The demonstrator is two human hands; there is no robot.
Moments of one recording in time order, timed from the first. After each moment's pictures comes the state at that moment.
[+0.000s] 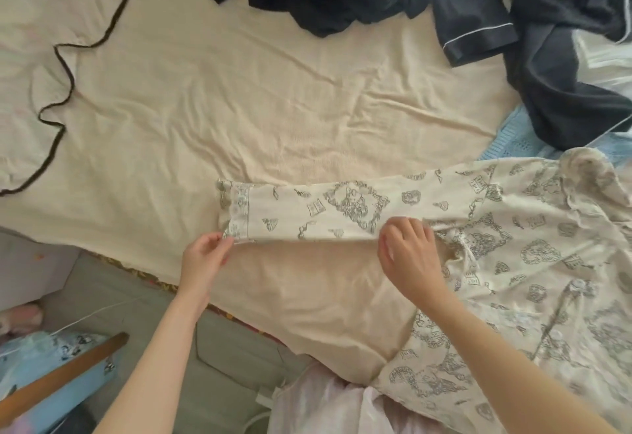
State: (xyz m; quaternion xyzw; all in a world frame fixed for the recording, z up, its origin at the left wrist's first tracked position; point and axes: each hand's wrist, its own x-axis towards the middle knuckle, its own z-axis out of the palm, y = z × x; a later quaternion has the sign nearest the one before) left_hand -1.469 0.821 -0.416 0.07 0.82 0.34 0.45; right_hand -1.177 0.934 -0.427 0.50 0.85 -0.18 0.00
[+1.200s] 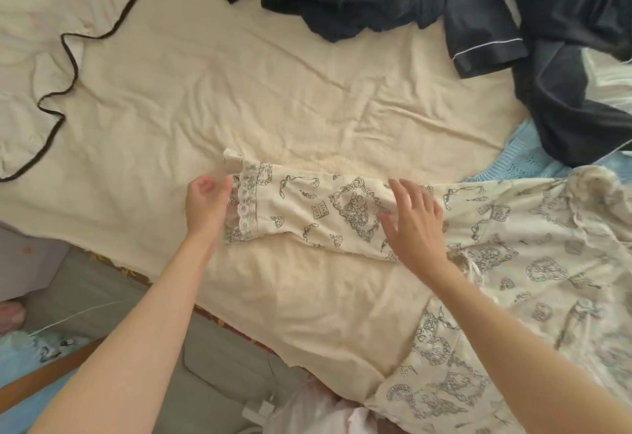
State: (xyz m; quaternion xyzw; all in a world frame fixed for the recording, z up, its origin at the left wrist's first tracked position) left_hand -1.488 0.893 -0.443 0.07 0.86 0.38 0.34; right_hand -1.194 0.979 -0.440 0.54 0.82 -0.20 0.04
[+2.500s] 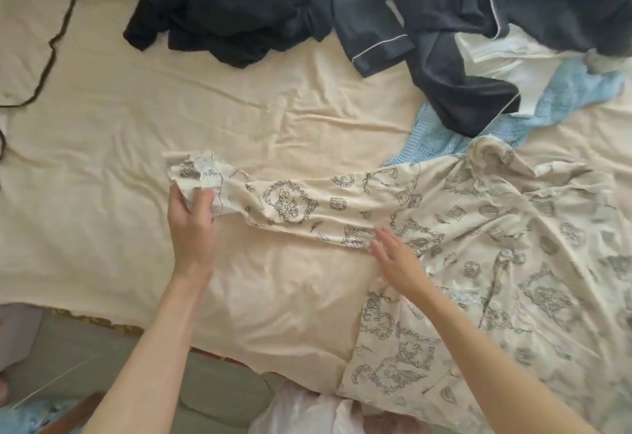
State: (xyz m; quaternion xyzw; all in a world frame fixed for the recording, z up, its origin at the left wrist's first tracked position) left_hand -1.373 0.930 -0.346 0.18 0.71 0.57 0.37; right_hand -1.090 0.939 -0.426 0.62 0.60 -0.50 0.05
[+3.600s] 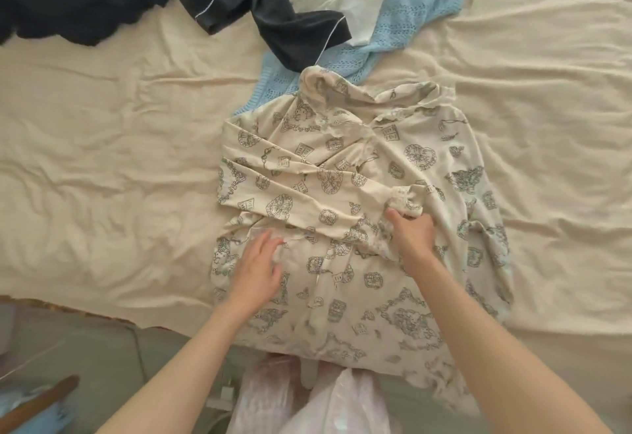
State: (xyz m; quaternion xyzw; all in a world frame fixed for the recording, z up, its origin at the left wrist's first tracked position) left_hand -1.053 0.824 -0.424 0.60 0.71 -0.04 0.37; right_hand -0.806 0.908 -0.442 0.85 0.21 -0.47 -0.14
